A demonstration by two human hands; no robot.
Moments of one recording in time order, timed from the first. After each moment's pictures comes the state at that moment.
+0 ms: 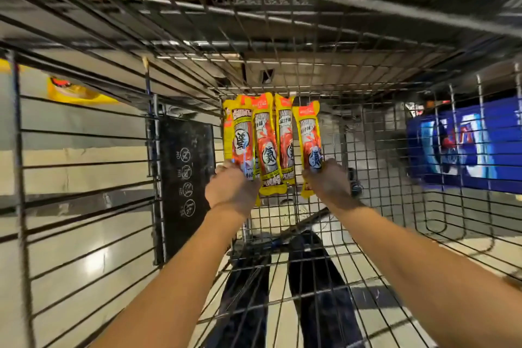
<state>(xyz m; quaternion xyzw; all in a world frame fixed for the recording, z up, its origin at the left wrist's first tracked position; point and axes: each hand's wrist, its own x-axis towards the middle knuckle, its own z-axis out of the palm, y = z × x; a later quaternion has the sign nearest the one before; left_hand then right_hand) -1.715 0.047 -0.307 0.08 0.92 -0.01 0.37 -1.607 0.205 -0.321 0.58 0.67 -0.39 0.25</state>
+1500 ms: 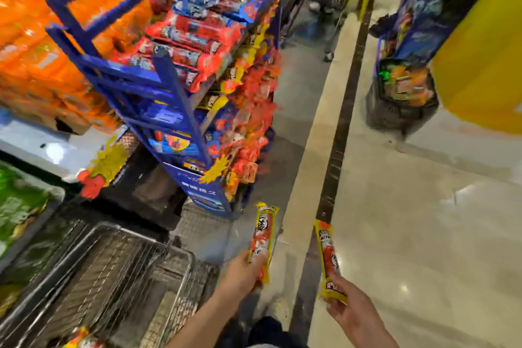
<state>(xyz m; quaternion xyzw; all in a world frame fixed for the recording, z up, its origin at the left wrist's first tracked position) -1.224 0.265 0.042 0.42 0.65 0.10 0.62 -1.015 0.166 0.044 0.66 -0.15 -0.60 -0.43</state>
